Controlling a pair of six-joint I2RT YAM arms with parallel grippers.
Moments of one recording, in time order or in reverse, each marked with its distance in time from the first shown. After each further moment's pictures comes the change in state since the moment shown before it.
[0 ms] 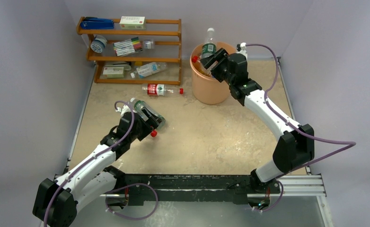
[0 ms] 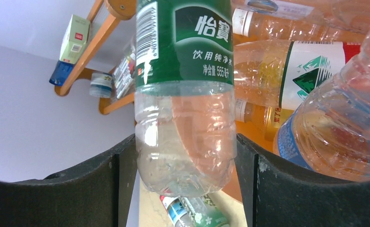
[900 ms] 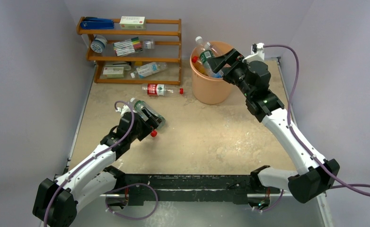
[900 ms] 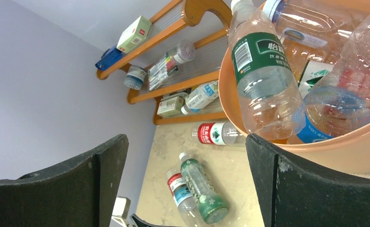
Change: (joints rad) left arm 0.000 0.000 0.000 0.000 0.000 0.000; right arm 0.022 -0.320 -0.082 -0.061 -0.006 -0.132
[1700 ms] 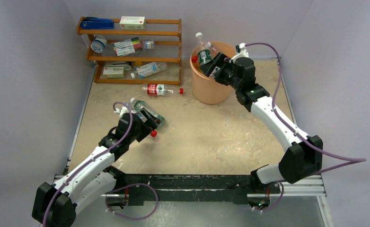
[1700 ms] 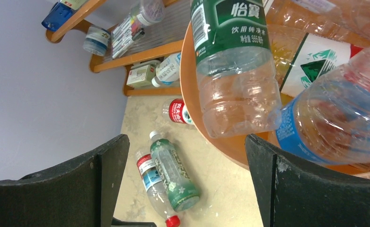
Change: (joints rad) left arm 0.000 -0.038 0.000 -0.048 -0.009 0.000; right arm -0.035 0.208 0.001 0.056 -0.151 -0.080
